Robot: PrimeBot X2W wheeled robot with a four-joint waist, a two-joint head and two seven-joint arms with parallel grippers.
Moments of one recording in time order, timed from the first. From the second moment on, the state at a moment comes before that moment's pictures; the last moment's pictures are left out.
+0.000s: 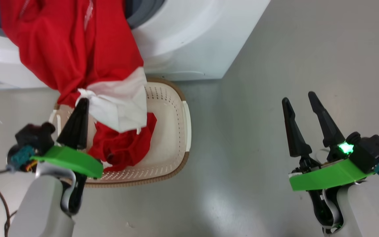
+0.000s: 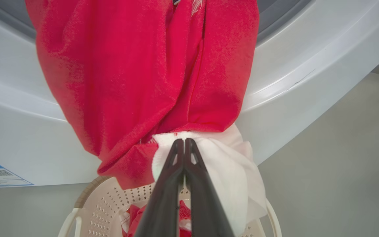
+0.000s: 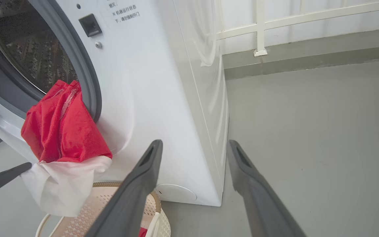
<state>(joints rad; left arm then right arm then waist) -0.53 0.16 -0.13 0.53 -0.38 -0.12 -0.25 -0.23 -0.05 0.08 0.10 0.38 0.12 -0.26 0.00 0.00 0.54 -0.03</state>
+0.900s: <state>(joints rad) -0.87 0.18 -0.29 0.95 -0.44 -0.13 -0.25 -0.33 -0.05 0.11 0.09 0.38 0.12 -0.26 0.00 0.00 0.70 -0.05</state>
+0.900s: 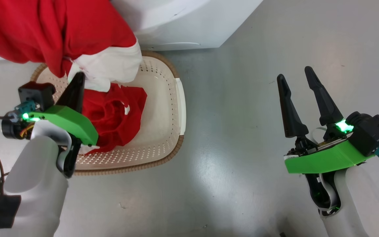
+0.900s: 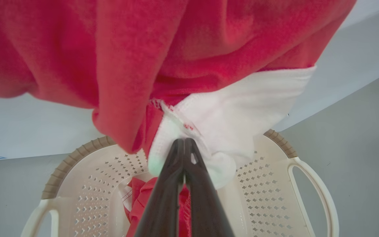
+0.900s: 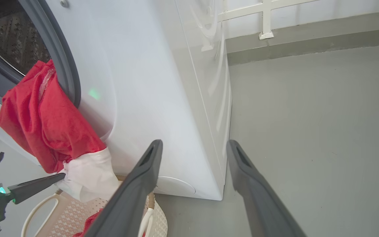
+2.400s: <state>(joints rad) -0.45 0.17 0.02 0.26 -0.32 -0.13 -0.26 -0.33 -0.05 0.10 0.09 0.35 0.12 -0.26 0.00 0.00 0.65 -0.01</state>
